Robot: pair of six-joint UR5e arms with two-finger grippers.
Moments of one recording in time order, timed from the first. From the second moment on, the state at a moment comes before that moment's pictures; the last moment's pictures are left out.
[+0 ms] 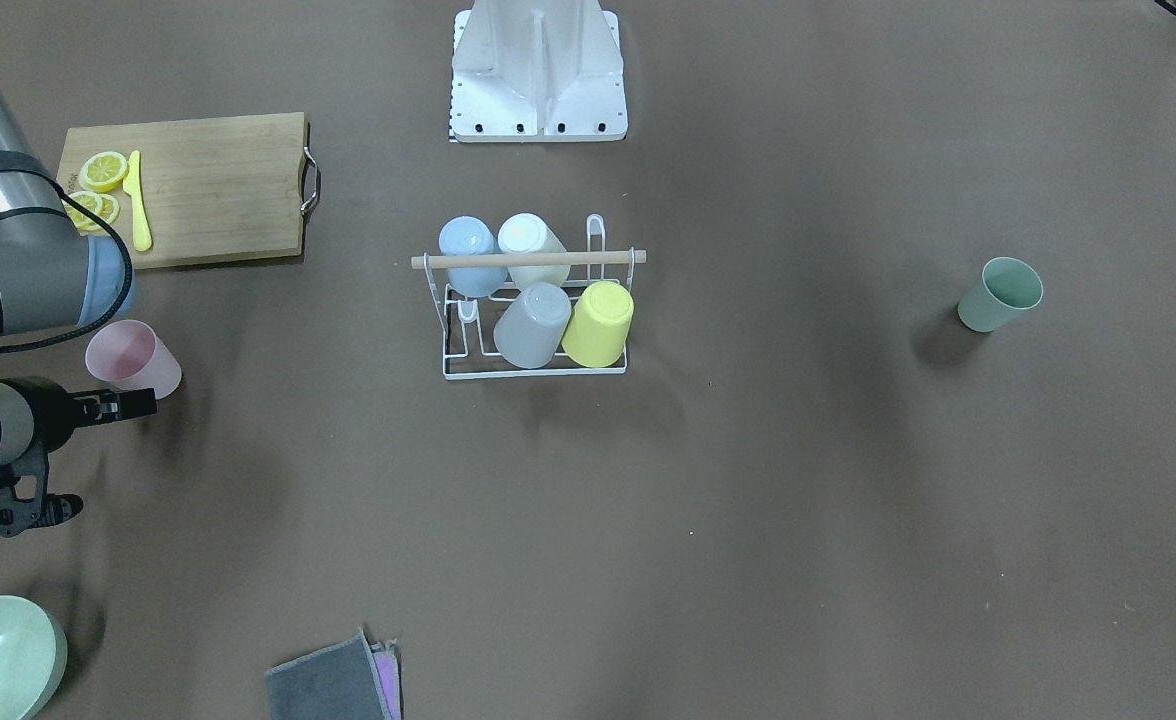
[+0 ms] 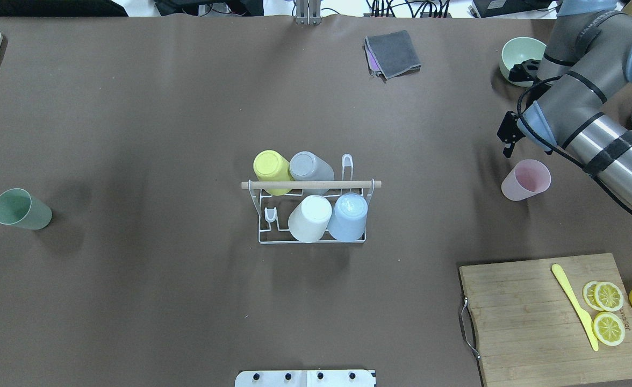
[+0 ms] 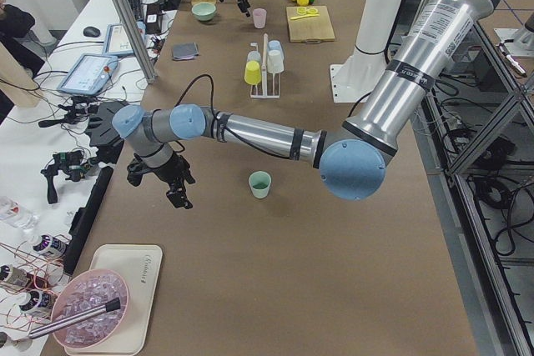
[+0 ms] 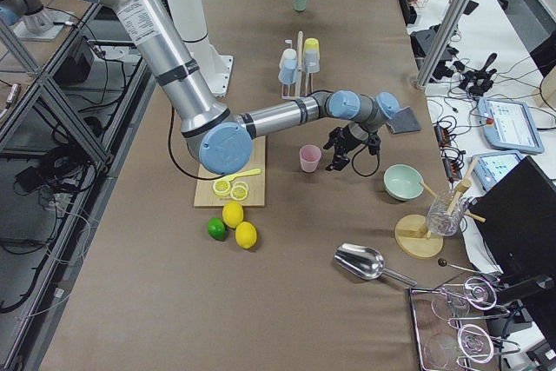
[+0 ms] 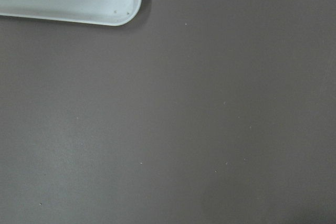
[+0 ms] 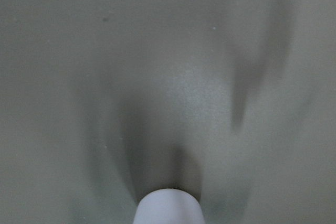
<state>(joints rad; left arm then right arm) -1.36 -2.07 -1.25 -1.13 -2.30 -0.14 1.05 -1.01 1.26 -1.97 2.41 0.18</state>
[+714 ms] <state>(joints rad) -1.28 -2.08 -1.26 -1.01 -2.51 -0.14 1.03 -0.97 1.12 -1.96 2.43 0.11</state>
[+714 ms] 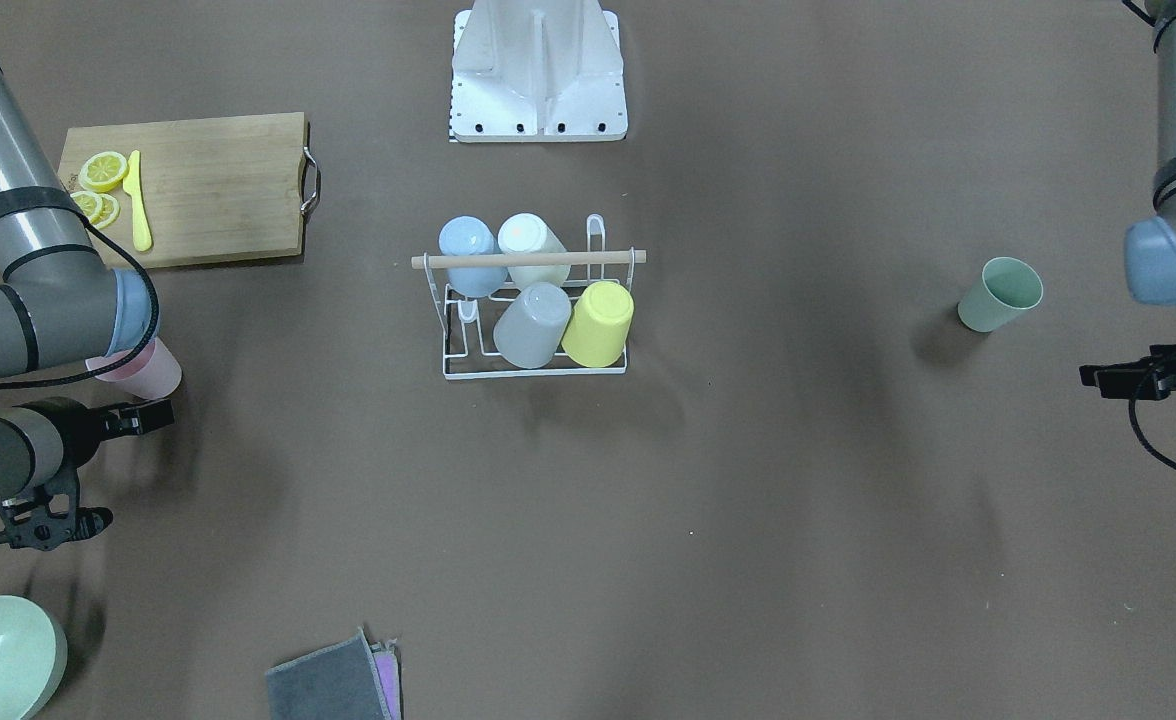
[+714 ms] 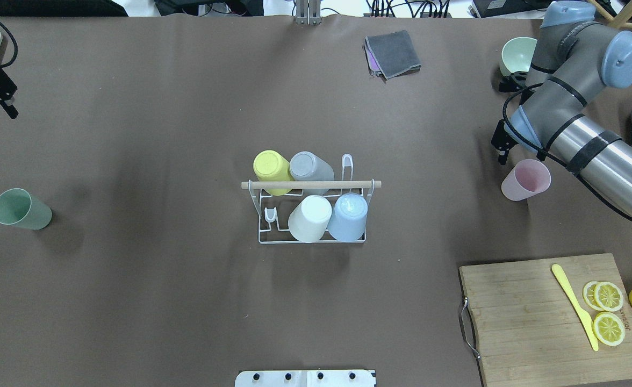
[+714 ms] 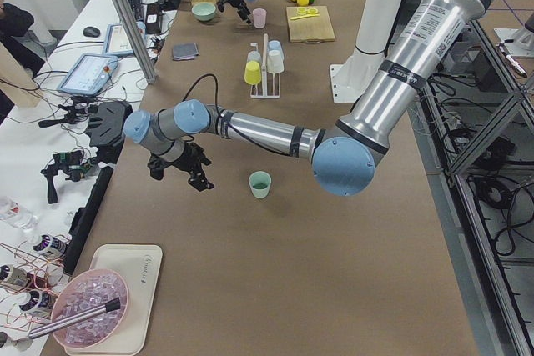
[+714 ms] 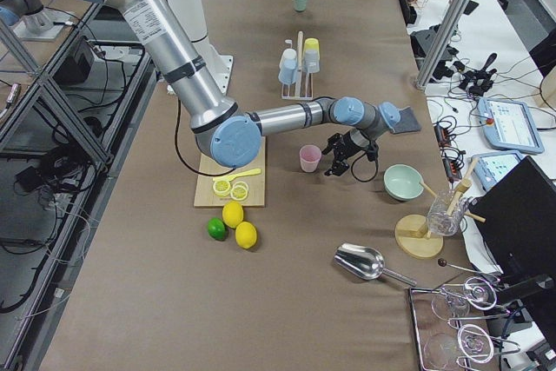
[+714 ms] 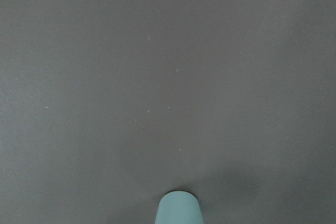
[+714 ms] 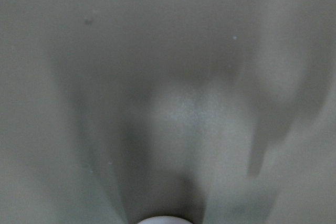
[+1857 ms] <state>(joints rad) -1.14 -1.99 -1.27 -1.01 -2.48 -0.14 1.02 -0.92 1.07 -2.14 2.48 -0.01</state>
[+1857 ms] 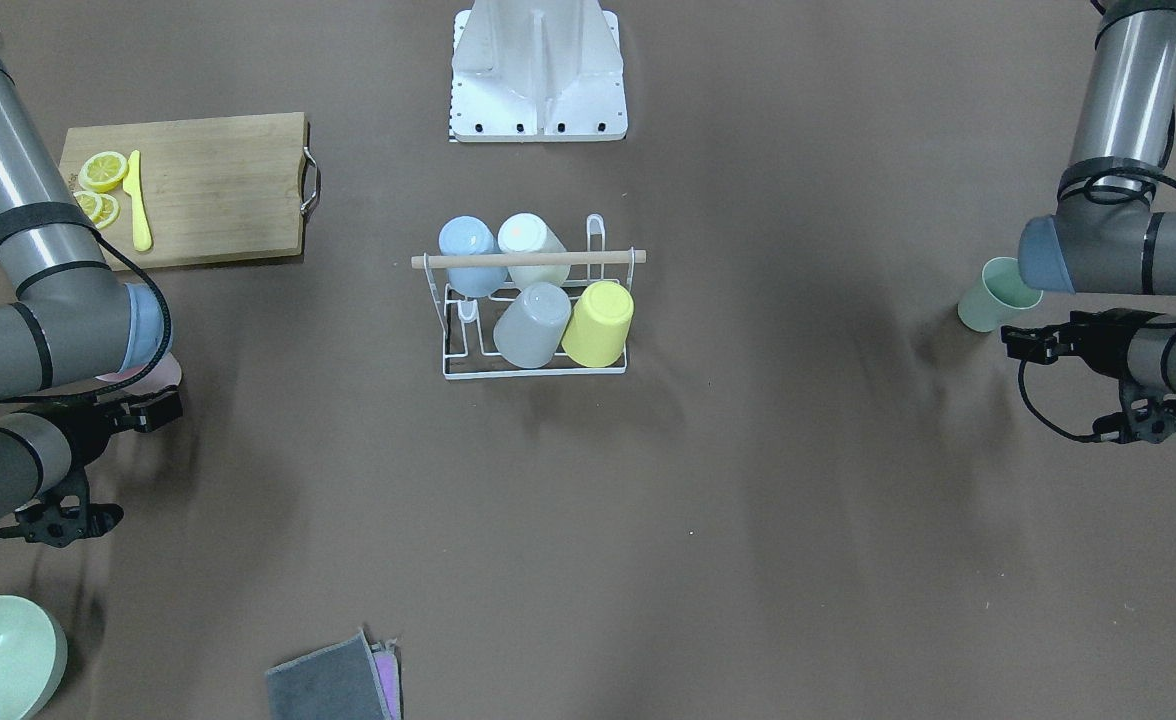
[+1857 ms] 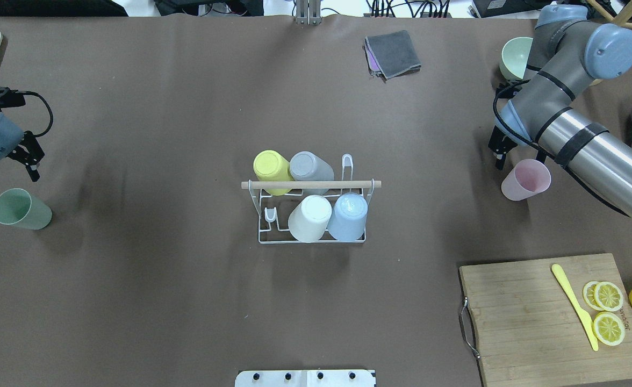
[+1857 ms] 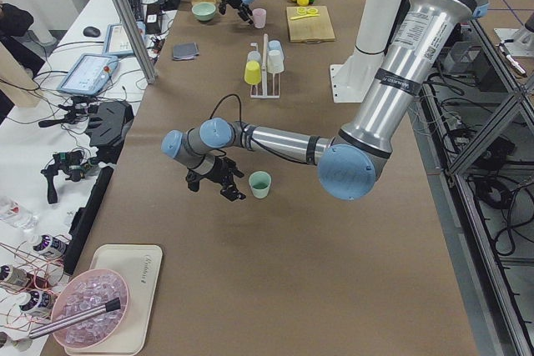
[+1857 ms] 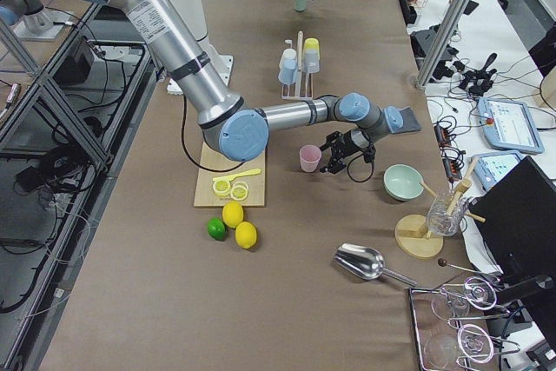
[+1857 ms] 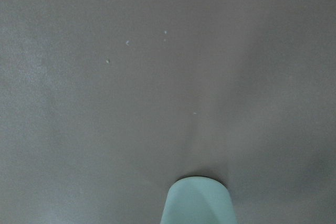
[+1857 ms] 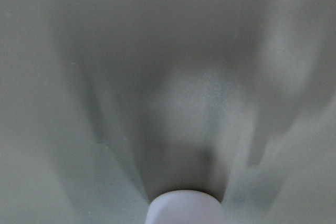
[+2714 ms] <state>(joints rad) -1.09 -1.98 -1.27 -1.02 -2.51 -0.16 0.99 -0.92 1.03 -2.18 2.49 -0.03</state>
